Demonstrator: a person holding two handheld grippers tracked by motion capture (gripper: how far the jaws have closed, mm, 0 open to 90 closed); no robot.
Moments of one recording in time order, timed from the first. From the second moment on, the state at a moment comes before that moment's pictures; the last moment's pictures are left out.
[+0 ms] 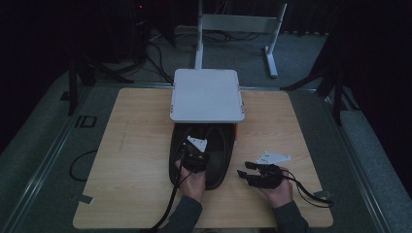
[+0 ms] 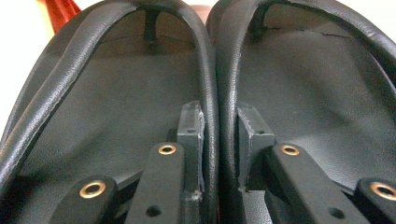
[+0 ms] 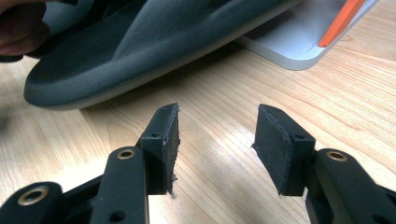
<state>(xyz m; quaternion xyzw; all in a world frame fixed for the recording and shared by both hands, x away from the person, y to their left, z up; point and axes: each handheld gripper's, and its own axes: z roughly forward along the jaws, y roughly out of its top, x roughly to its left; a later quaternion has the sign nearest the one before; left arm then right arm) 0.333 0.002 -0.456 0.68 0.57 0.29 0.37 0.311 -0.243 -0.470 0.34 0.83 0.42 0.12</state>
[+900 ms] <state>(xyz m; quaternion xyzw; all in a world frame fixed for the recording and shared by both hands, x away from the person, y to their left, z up) 0.370 -0.014 -0.454 0.66 0.58 0.31 0.36 0.312 -0.252 -0.473 0.35 0.82 0.43 0.13</state>
